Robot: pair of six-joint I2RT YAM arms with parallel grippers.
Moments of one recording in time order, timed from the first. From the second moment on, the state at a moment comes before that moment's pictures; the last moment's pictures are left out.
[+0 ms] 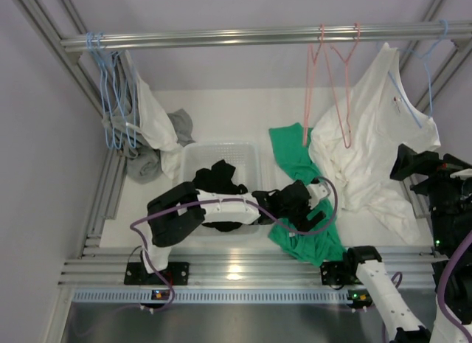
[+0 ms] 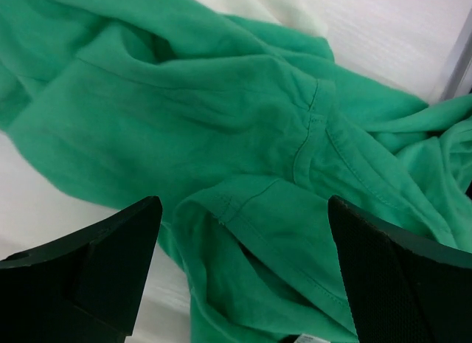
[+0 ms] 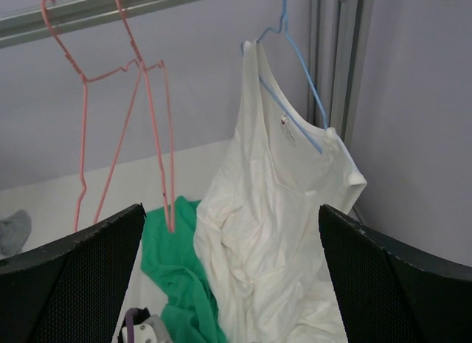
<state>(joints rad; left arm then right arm) -1.22 1.93 1.24 0.05 -0.03 -0.12 0.09 0.54 1.48 -0.83 0.26 0.13</state>
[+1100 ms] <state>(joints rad) -1.25 1.47 1.07 0.02 -0.43 -0.20 0.09 0.50 1.45 -0.86 0.19 0.09</state>
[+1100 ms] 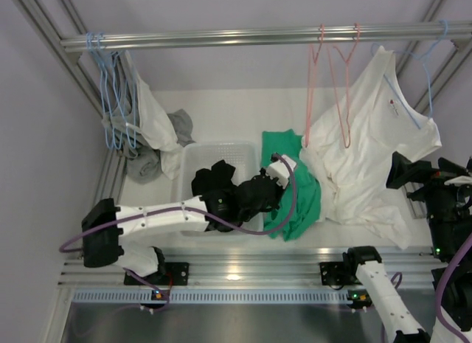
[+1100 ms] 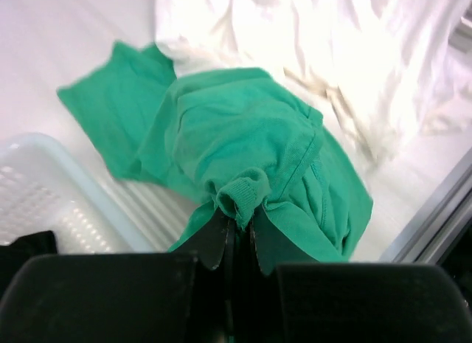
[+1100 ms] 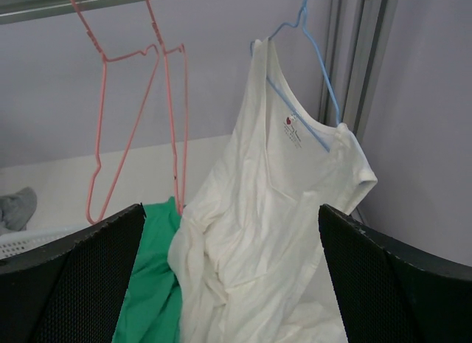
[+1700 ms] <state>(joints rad) -1.26 1.32 1.30 -0.09 -0.60 0.00 0.09 0.50 1.45 -0.86 0.18 0.09</state>
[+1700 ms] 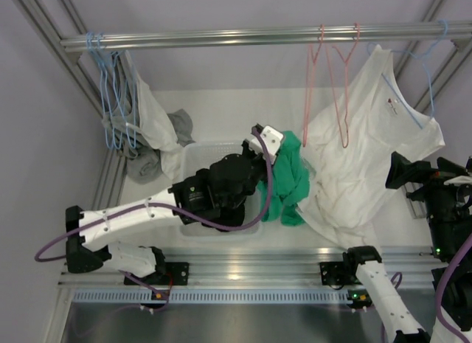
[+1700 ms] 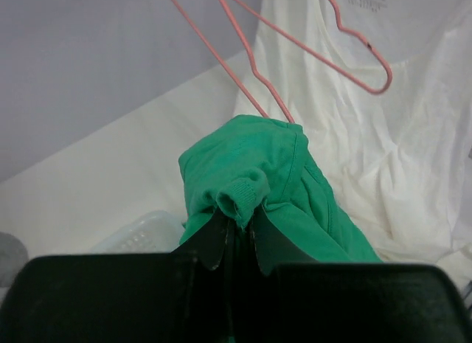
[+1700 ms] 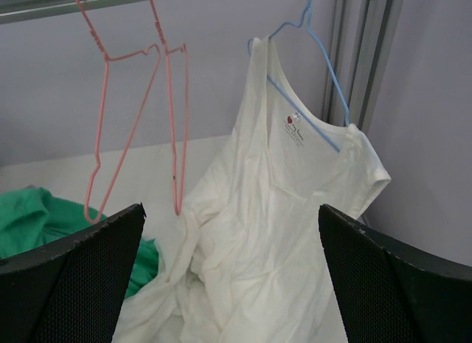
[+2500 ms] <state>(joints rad) -1.27 1.31 2.05 -0.23 -0.89 0.41 0.09 0.51 1.45 -0.85 0.15 0.09</state>
